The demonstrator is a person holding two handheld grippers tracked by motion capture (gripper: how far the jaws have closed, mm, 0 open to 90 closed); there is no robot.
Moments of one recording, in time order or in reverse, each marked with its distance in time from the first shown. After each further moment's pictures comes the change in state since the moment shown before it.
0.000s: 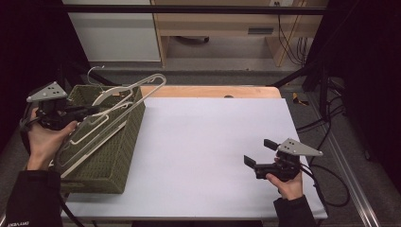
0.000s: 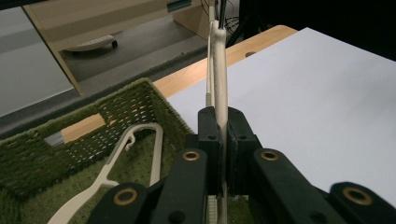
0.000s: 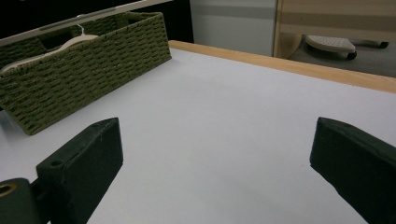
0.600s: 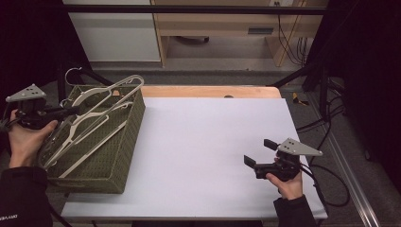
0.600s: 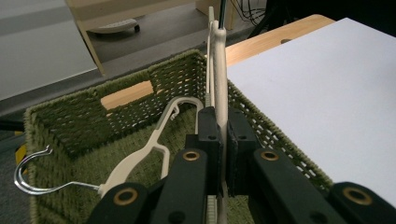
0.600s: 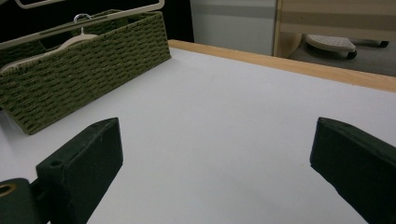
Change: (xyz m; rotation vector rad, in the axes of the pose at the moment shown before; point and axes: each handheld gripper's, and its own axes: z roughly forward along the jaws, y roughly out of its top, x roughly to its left) left arm 0.053 -0.033 -0.016 0.028 0.067 -0.070; right arm -0.001 0.000 0.001 0.003 -0.001 0.001
